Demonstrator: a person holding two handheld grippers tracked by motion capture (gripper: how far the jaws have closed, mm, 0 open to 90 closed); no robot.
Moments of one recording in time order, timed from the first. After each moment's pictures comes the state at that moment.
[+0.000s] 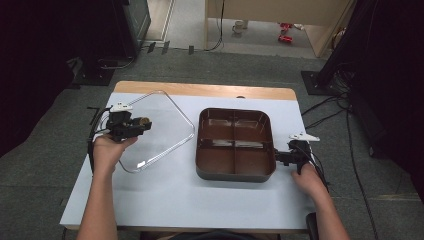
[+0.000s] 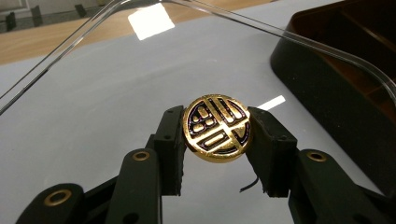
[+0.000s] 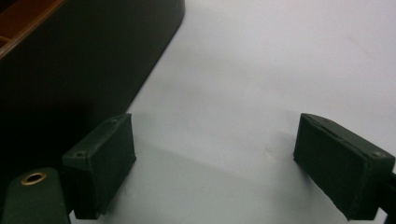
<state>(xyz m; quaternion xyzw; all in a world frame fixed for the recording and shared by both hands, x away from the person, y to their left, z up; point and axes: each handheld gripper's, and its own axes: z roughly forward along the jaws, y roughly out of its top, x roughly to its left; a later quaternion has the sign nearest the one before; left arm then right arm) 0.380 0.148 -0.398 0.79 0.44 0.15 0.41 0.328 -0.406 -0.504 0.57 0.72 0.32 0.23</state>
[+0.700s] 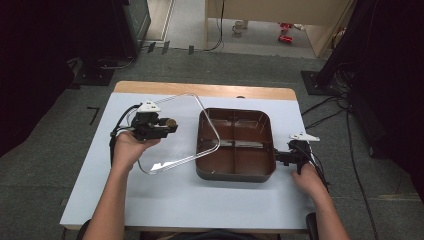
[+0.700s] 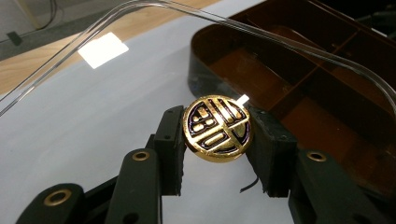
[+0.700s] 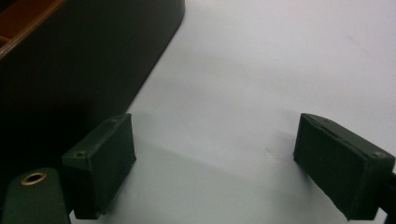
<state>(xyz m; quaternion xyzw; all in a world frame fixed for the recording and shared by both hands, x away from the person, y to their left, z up) 0.376 0.072 -0.388 0.84 0.33 0.11 0.42 0.328 -0.406 -0.504 0.57 0.72 0.32 0.23</state>
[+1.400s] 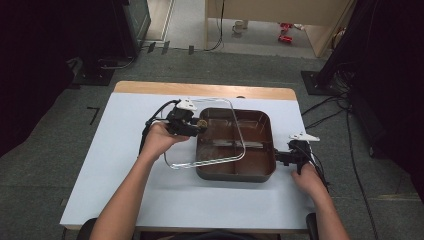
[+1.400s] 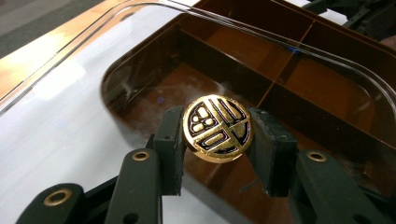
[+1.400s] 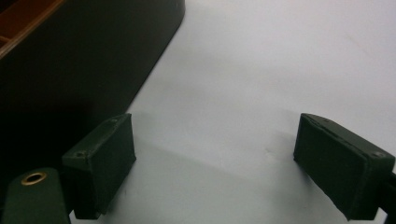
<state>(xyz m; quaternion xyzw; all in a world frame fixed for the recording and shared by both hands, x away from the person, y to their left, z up) 0.401 -0.006 -0.394 0.88 0.25 0.07 0.40 0.328 -0.406 -0.504 0.57 0.72 0.32 0.23</state>
